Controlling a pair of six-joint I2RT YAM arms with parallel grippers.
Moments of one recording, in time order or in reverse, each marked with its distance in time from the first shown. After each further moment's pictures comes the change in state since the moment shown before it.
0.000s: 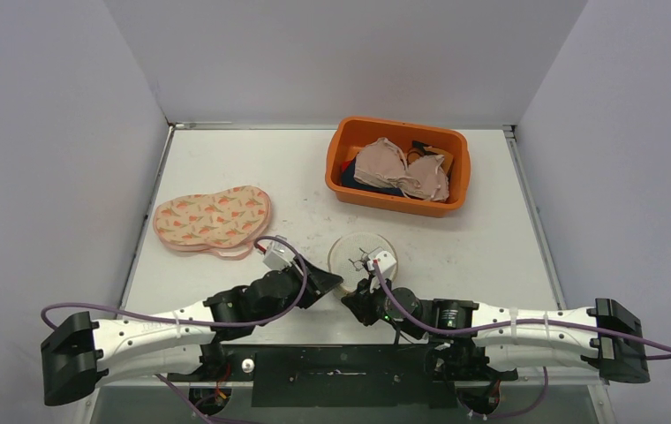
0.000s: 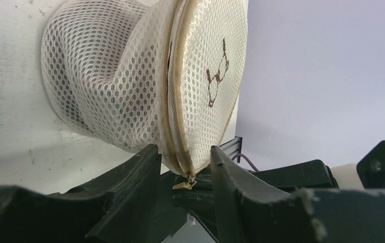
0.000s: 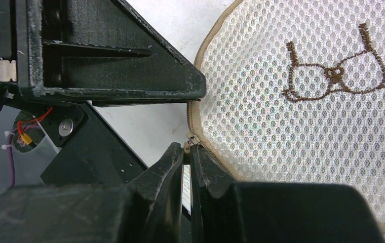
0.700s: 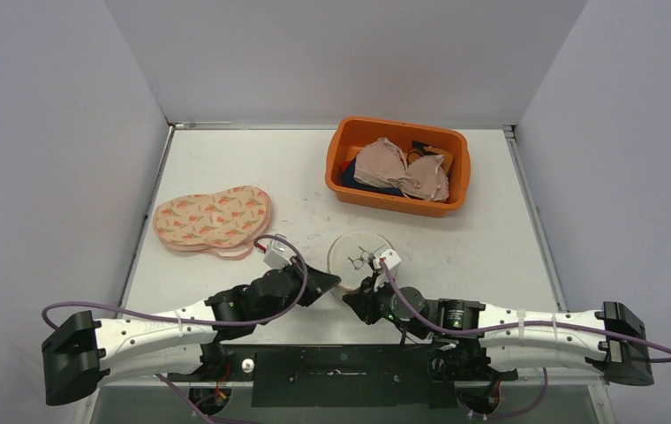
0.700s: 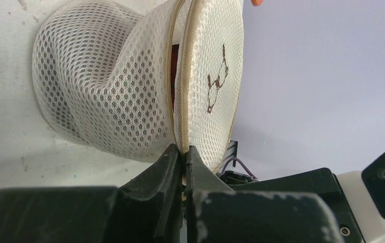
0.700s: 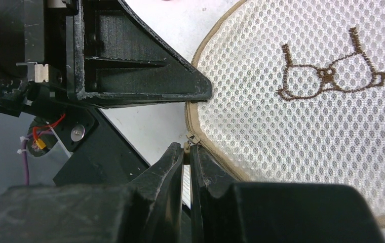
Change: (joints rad) left arm 0.009 0.025 -0.004 0.041 -0.012 -0.008; right arm 0.000 -0.039 0.000 -0.003 -0.001 0.003
